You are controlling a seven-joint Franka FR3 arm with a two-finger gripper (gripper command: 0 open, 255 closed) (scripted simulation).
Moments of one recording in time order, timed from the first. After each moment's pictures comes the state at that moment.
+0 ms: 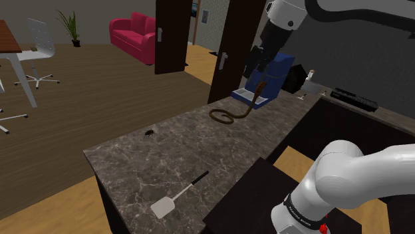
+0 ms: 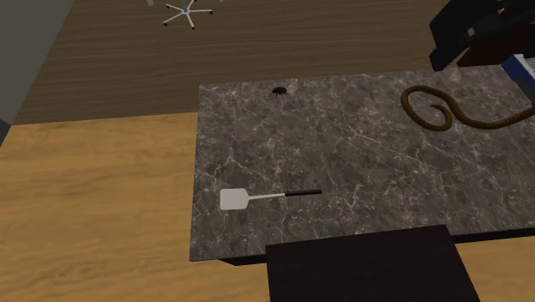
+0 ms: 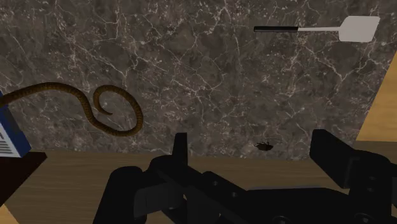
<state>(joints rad) 0.01 -0.78 0.05 -2.27 -0.09 1.72 0.07</state>
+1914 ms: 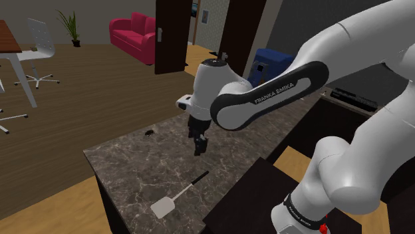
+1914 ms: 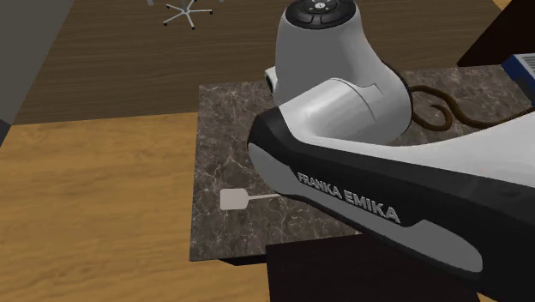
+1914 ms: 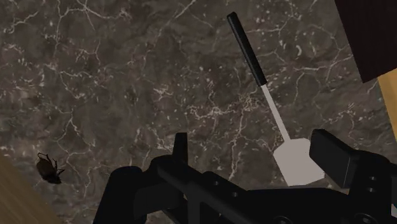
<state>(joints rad) 0.34 -0.19 0.05 -2.53 -0.08 2.39 -0.64</state>
